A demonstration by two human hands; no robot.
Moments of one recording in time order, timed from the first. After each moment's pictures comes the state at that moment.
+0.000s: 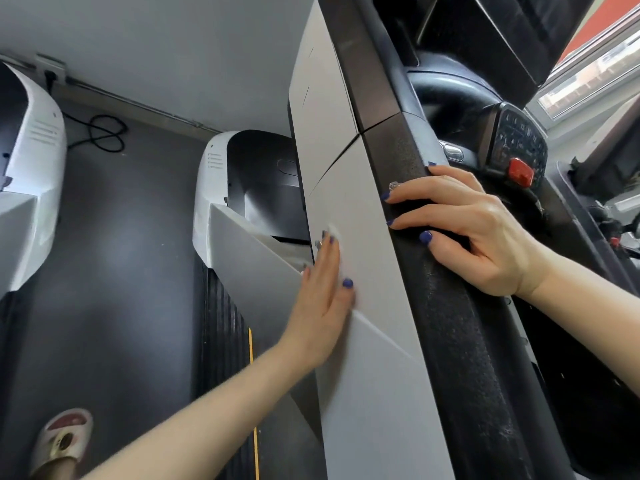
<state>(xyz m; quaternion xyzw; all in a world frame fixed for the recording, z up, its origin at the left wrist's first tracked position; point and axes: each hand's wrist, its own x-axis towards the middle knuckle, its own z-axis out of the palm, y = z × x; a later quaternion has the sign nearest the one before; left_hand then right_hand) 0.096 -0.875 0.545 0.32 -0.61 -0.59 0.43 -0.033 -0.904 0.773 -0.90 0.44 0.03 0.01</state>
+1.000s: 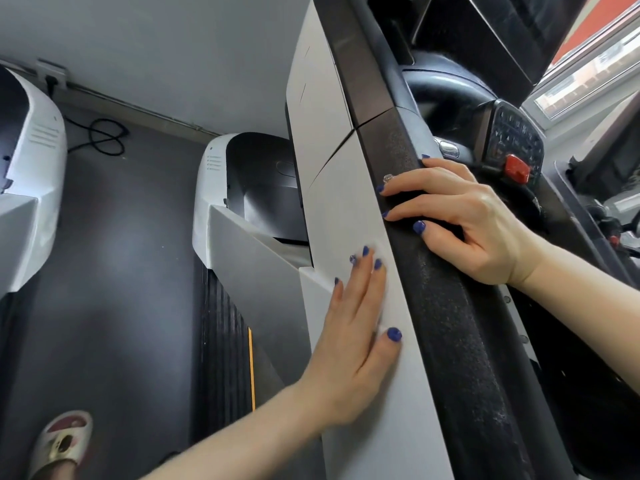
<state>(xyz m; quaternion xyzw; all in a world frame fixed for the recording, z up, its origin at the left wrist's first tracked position) 0.096 -0.820 0.575 0.23 -0.66 -0.52 0.48 -0.033 -0.904 0.771 -0.89 0.45 0.03 0.00</state>
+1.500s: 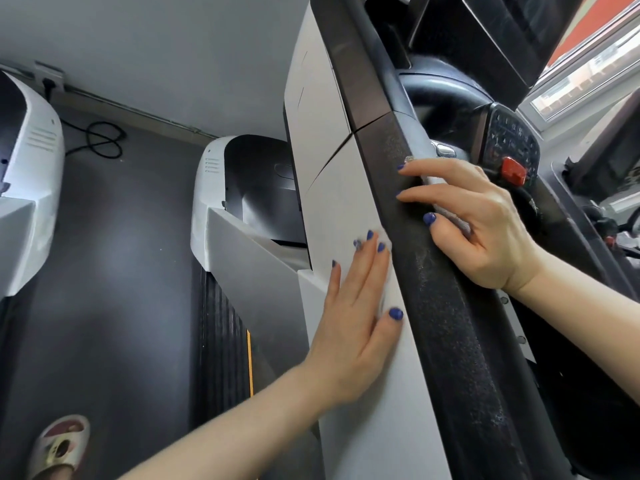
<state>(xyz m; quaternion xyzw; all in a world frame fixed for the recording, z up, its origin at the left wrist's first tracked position) 0.093 -0.844 0.589 0.25 -0.66 -0.50 0.50 -0.035 -0.898 0.767 -0.88 0.47 -0.06 -0.06</state>
